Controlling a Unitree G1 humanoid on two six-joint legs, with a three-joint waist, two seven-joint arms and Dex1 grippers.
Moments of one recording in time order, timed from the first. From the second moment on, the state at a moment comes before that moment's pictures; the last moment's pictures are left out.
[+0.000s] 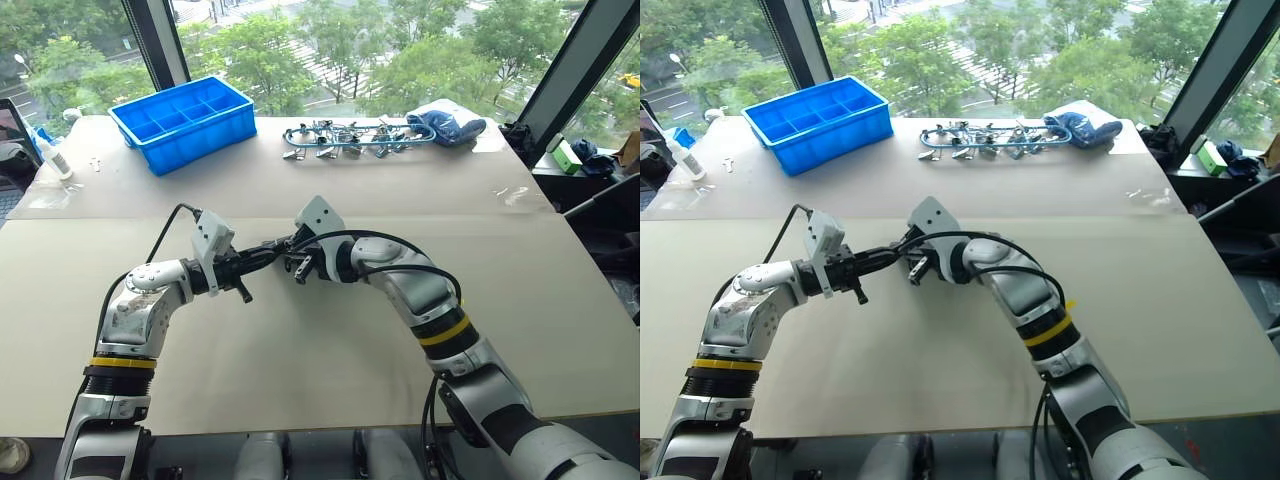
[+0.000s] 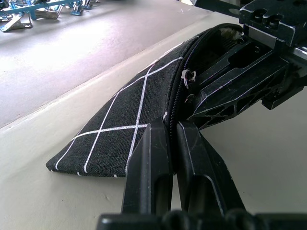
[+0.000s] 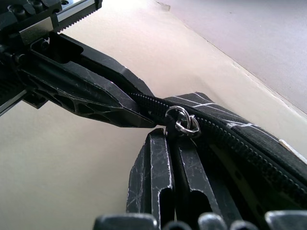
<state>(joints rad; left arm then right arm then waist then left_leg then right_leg) -0.44 0.55 0.04 0.08 -0.39 0.42 -0.95 -0.81 -0.16 0.35 0.06 0.16 0.80 0.62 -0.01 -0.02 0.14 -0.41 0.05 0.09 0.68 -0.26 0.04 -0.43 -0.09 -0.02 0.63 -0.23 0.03</state>
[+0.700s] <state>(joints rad) -0.45 0.52 -0.06 0.02 -0.44 0.42 -0.99 -0.54 -0.72 0.26 -0.30 0.30 0.74 0.95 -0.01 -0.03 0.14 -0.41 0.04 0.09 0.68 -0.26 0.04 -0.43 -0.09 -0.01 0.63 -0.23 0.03</state>
